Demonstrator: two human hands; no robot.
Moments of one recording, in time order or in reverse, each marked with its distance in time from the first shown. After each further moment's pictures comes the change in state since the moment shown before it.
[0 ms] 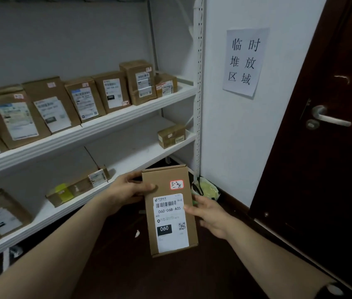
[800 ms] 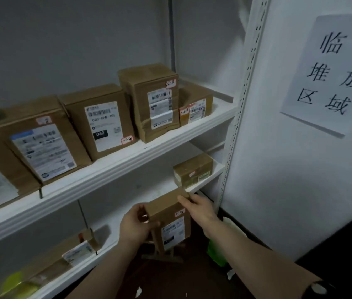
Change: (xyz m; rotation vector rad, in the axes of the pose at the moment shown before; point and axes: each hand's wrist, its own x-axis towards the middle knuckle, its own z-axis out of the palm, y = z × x) left_hand 0.367 0.015 -0.088 0.193 0.333 0.013; right_hand 0.399 -0.164 0.041 -0.245 0.157 -0.114
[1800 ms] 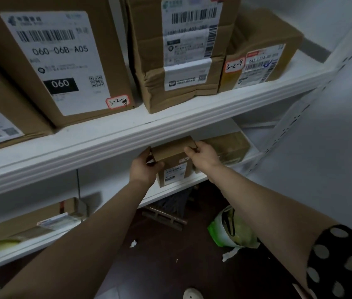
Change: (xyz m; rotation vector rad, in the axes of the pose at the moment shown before) left_hand 0.175 0.009 0.053 -0.090 0.183 -0.134; right_hand 0.227 -0.012 0.011 -0.428 -0.148 -0.026
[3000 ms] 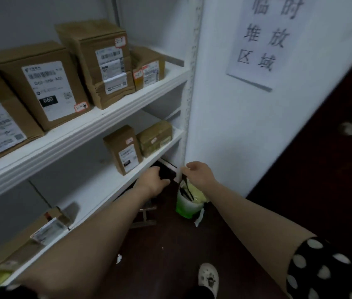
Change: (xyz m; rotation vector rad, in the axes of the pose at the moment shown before) left_hand -0.221 0.015 -0.023 0.811 -0.624 0.394; right_hand -0.325 0.024 -0.003 0.096 0.428 0.235
